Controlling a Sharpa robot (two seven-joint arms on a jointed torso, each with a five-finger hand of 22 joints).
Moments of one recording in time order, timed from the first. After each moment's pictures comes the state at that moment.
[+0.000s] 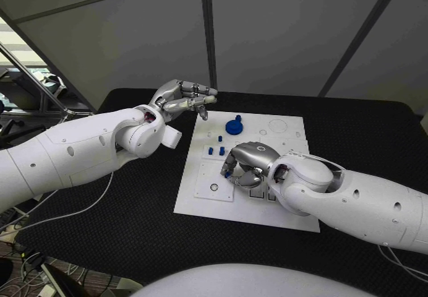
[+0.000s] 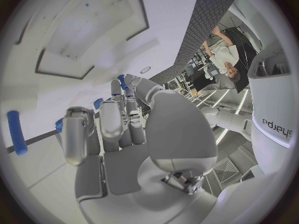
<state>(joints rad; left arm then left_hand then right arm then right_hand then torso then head) 1.14 -0.83 0.10 1.40 -0.26 -0.14 0.35 1.40 -0.14 0.44 0.01 0.12 1.03 0.17 0.09 0.17 1.14 0.10 0.14 0.15 1.24 0.02 0.66 0.61 0.15 1.07 0.12 0.60 0.82 1.05 -0.62 0.00 1.60 -1.69 -0.22 -0.16 1.28 -0.13 0.51 -0.10 0.25 1.18 0.12 0.06 0.11 1.24 0.06 0.06 0.12 1.47 -0.03 1.22 1.03 0.04 1.46 0.08 1.48 1.31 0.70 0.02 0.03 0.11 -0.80</state>
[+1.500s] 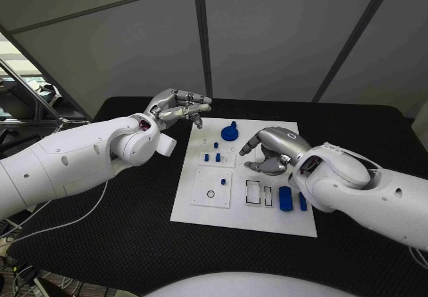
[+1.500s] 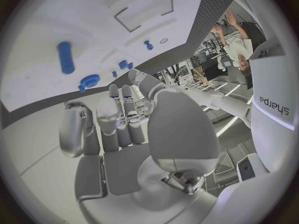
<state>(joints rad) 1.14 -0.83 0.10 1.39 -0.26 -0.13 0.34 1.39 -0.14 0.44 0.02 0.10 1.03 0.17 0.08 0.17 1.14 0.10 0.14 0.16 1.24 0.02 0.65 0.61 0.14 1.07 0.12 0.60 0.81 1.06 -0.81 0.09 1.70 -1.66 -0.36 -0.16 1.25 -0.20 0.46 -0.13 0.24 1.11 0.11 0.06 0.08 1.10 0.09 0.08 0.07 1.45 0.00 1.13 0.91 0.05 1.44 0.11 1.38 1.31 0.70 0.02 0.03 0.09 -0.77</state>
